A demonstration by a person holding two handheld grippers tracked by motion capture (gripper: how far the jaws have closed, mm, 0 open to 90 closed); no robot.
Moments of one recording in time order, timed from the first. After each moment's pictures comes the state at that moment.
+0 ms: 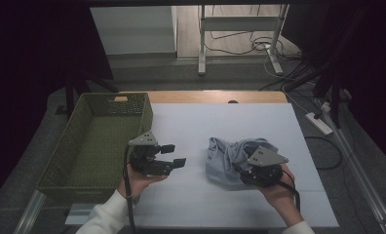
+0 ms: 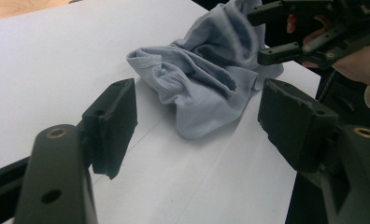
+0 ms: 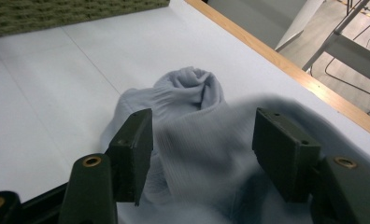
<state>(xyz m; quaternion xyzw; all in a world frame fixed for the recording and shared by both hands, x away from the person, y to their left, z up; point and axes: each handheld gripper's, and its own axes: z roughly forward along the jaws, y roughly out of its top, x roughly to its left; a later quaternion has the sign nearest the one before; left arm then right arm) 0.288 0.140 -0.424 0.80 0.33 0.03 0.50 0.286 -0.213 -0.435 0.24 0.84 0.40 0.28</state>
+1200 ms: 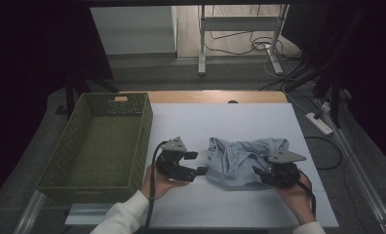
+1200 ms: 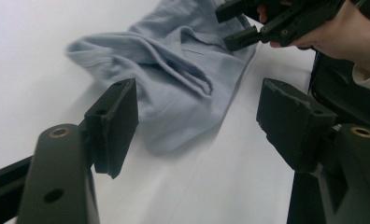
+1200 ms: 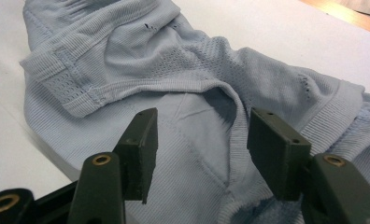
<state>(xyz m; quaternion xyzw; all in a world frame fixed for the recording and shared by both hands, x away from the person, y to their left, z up) 0.299 0.068 -0.444 0.84 0.28 0.01 0.47 0.305 -0.277 -0.474 0.34 0.84 0.36 0.23</state>
